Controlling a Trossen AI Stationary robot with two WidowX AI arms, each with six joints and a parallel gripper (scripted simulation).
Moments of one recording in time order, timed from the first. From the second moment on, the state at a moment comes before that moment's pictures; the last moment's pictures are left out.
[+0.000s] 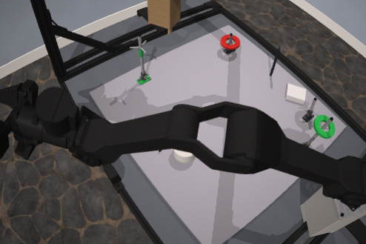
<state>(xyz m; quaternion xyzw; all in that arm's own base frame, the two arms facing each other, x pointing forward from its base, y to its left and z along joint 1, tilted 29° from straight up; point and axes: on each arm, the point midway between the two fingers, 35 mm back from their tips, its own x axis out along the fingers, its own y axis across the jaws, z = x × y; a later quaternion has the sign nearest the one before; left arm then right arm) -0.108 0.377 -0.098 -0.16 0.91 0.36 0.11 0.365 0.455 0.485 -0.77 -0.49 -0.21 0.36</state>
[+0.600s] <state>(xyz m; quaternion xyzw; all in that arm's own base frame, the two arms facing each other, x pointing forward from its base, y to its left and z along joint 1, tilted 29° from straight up) -0.108 0.377 -0.098 -0.16 0.91 0.36 0.11 0.365 0.455 0.485 -0.77 -0.49 -0.21 0.36</state>
